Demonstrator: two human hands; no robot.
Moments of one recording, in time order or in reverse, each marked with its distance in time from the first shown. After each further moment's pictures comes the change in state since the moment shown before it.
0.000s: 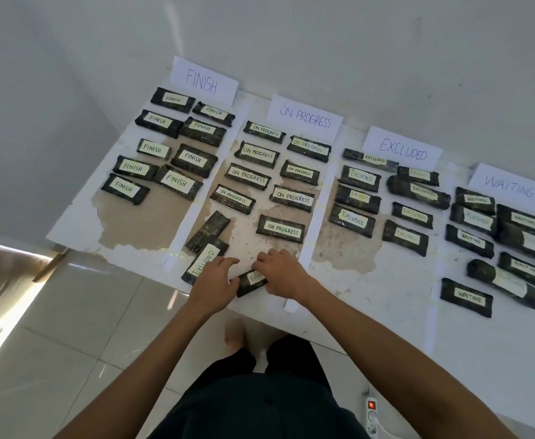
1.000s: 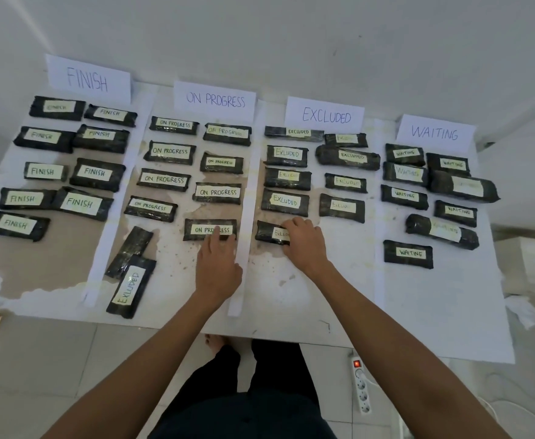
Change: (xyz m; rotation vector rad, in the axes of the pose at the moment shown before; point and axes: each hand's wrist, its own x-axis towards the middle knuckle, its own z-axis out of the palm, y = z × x) left_hand 0.059 0.112 0.080 0.386 -0.029 0.184; right_hand -0.097 0.131 0.033 0.346 0.269 0.763
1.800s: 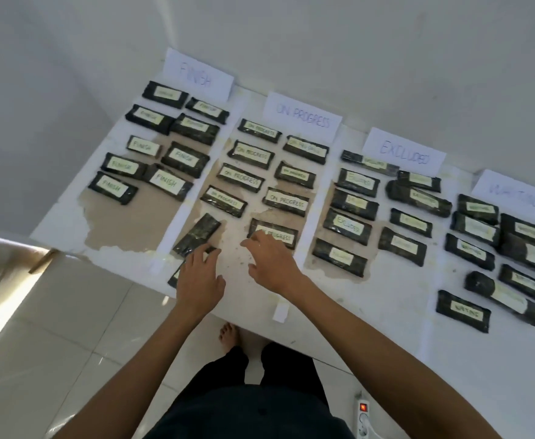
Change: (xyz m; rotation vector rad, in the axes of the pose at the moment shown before) left_hand -0.060 -0.110 -0.031 -0.078 0.106 -0.250; right_hand -0.003 -0.161 0.006 0.049 -0.164 -0.541
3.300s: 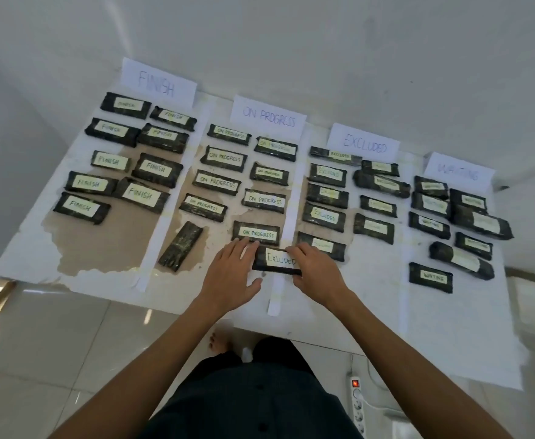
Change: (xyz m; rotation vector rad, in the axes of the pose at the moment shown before) left_hand 0.011 0.036 -0.012 -0.010 0.024 0.505; right_hand -0.074 0.030 -0.025 -0.130 0.034 0.279
